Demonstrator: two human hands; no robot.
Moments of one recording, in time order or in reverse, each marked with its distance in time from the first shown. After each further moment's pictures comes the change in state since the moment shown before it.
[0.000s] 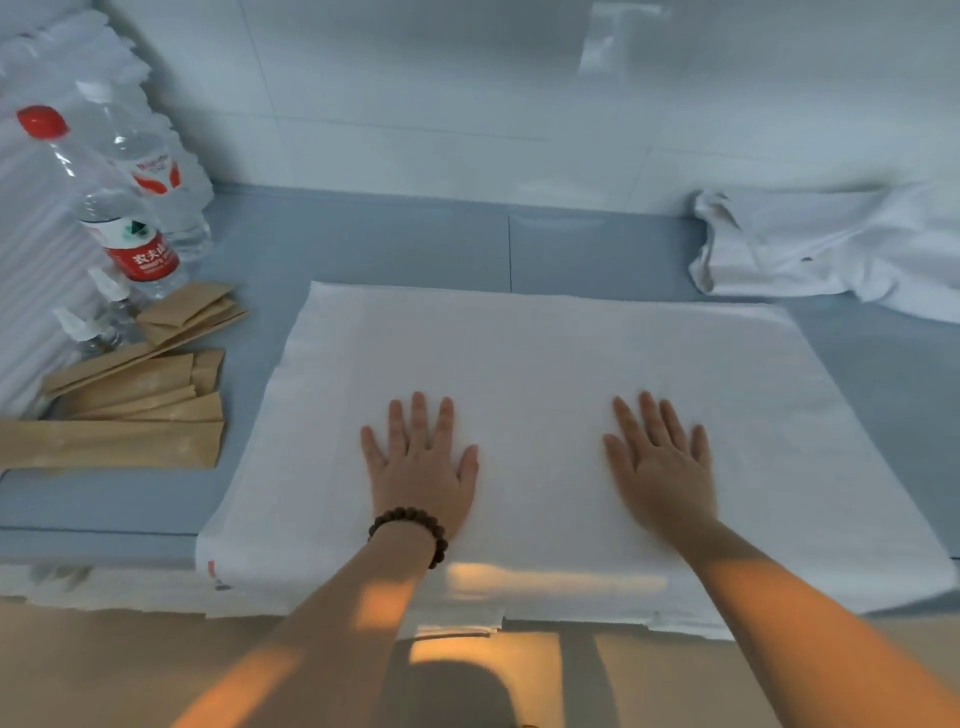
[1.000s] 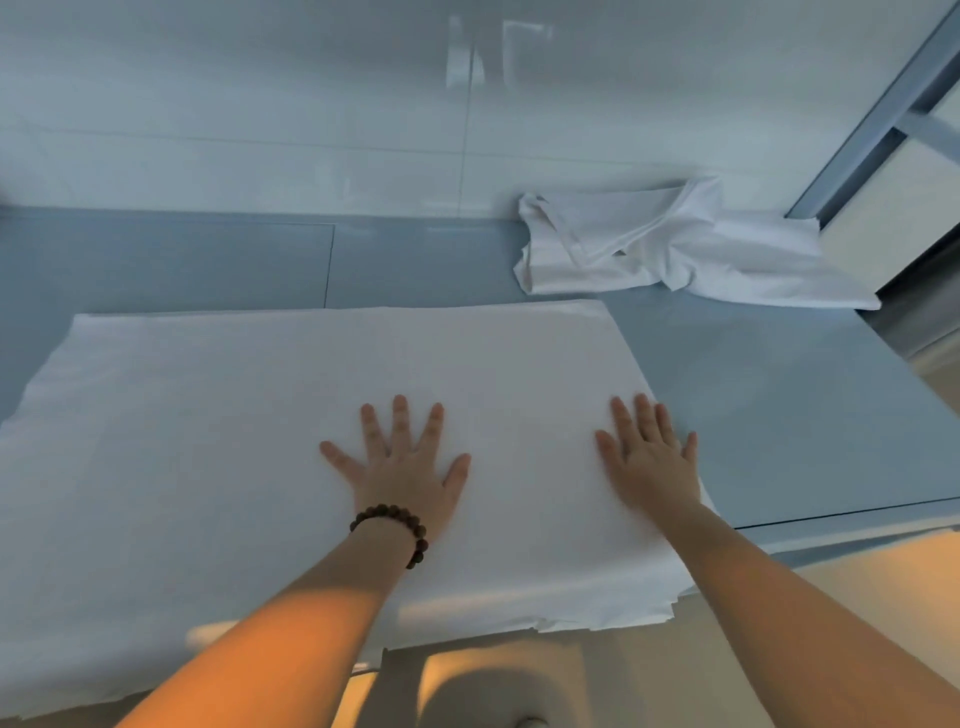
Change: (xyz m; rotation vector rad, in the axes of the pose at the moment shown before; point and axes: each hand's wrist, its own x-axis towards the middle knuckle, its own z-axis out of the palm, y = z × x) left_hand 0.011 0.205 0.013 0.042 -0.102 0.112; right_hand 0.015 0.211 -0.023 0.029 -0.031 0.251
